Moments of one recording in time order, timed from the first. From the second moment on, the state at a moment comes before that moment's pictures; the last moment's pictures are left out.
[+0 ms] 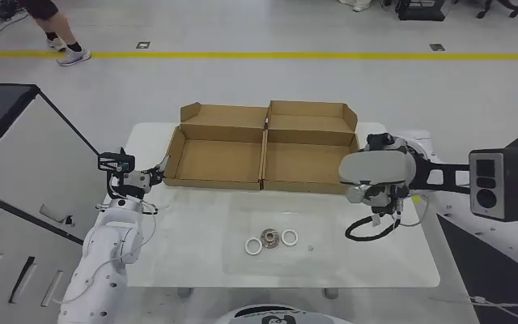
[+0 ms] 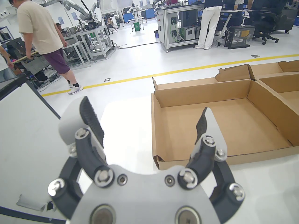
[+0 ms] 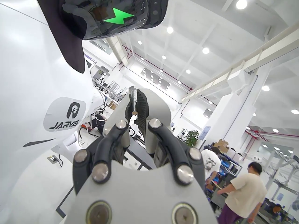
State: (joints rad) left arm 1.73 -1.15 -1.60 -1.80 1.33 0.00 0.00; right arm -0.60 -0.63 0.53 -1.99 -0.97 -0.66 -1.16
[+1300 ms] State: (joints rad) left arm 1.73 -1.15 -1.60 -1.80 1.33 0.00 0.00; right arm -0.77 -0.71 0.72 -2.05 -0.91 -0.64 -0.98
